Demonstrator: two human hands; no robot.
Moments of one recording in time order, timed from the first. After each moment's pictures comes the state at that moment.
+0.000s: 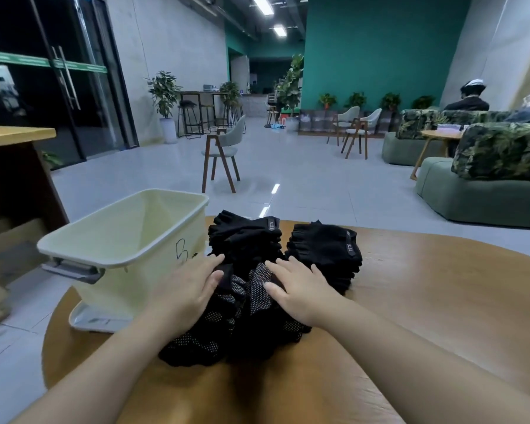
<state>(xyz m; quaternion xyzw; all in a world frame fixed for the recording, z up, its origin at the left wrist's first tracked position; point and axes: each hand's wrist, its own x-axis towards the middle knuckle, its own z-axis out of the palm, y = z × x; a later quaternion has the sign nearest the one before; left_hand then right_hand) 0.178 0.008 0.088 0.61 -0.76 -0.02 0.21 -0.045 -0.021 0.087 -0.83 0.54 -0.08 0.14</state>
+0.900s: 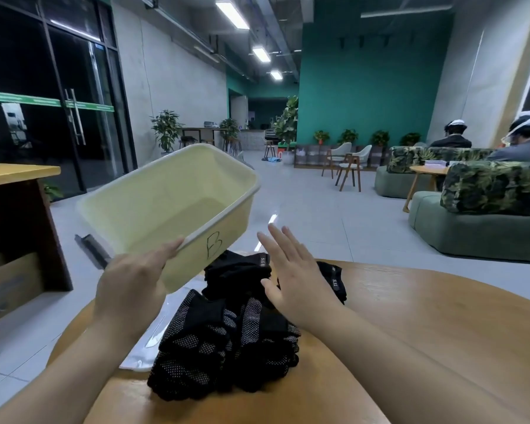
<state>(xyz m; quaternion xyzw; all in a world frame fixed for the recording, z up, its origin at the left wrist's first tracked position) 0.195 0.018 0.171 0.61 -0.64 0.26 0.37 -0.054 -0.016 0.169 -0.85 0.44 -0.27 -0.05</state>
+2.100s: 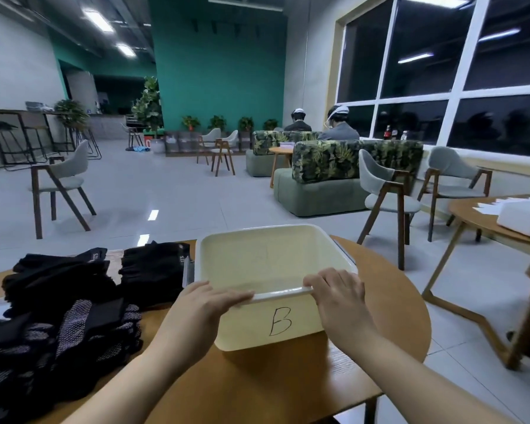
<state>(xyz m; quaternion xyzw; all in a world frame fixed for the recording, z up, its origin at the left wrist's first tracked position) -0.082 0.034 0.097 0.27 -0.90 0.01 0.34 -0.329 0.113 0.074 -0.63 0.67 -0.30 -0.24</state>
